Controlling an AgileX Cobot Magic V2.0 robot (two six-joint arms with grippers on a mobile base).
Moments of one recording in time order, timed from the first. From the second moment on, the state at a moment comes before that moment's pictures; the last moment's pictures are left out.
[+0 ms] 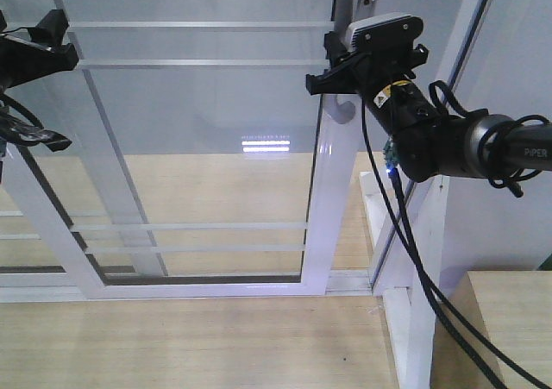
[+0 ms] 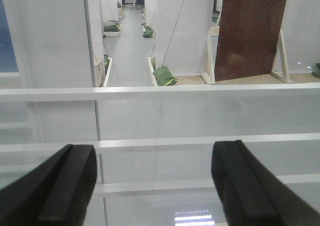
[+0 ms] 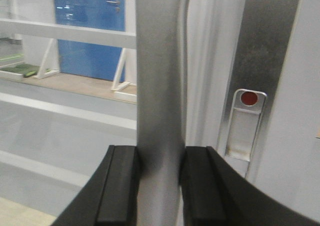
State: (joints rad) left arm -0.10 1.39 -0.78 -0.05 -0.47 0.02; right arm 0.37 1.98 -1.07 -0.02 -0.80 -0.03
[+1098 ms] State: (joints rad) left arm -0.12 1.41 -0.78 0.06 -0.40 -0.03; right arm 0.35 1.65 -0.93 0.01 -0.44 -0.16
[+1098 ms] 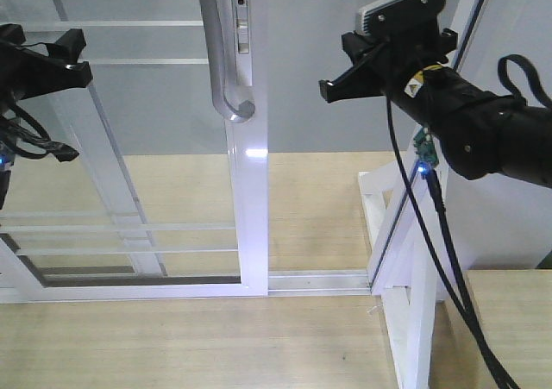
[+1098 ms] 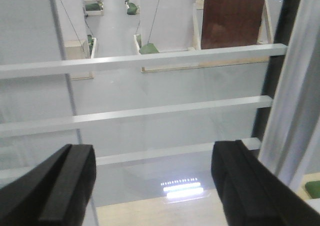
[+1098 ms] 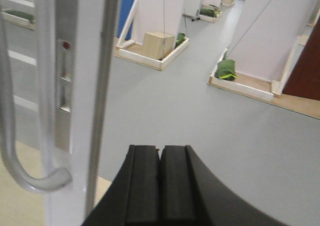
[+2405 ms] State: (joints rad) left arm -0.31 1.94 -1.26 0.06 -0.47 -0.11; right arm 0.27 1.53 -0.76 0.02 -0.45 -0.27
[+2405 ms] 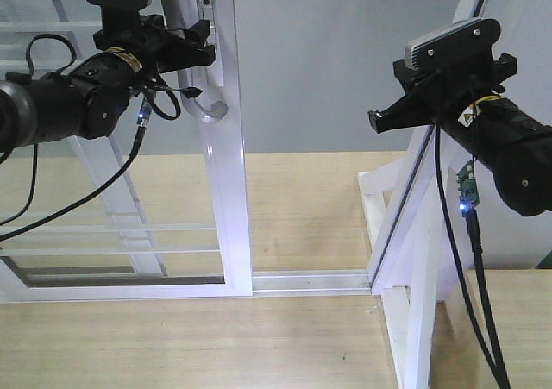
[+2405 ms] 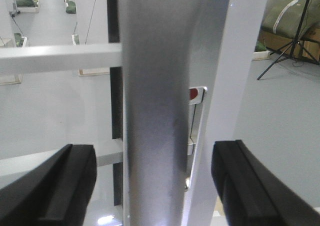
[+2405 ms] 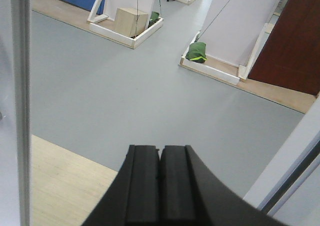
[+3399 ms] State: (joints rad) left arm -0.27 1.90 -1.27 0.08 -0.32 -0.12; right arm 0.27 1.53 -0.76 0.02 -0.45 -0.27
